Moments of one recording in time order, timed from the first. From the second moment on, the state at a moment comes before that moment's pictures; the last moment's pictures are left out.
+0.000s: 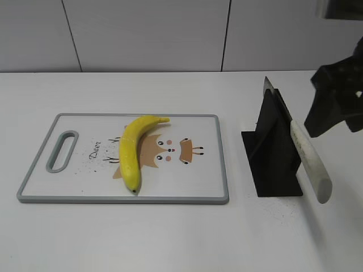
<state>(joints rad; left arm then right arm) 0.01 0.02 -0.51 -0.17 1.05 0.24 0.36 1.39 -1.16 0.13 1.19 0.11</state>
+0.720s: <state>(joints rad) 0.01 0.02 -0.51 -0.17 1.05 0.24 0.42 1.65 -1.16 0.05 1.17 0.28</state>
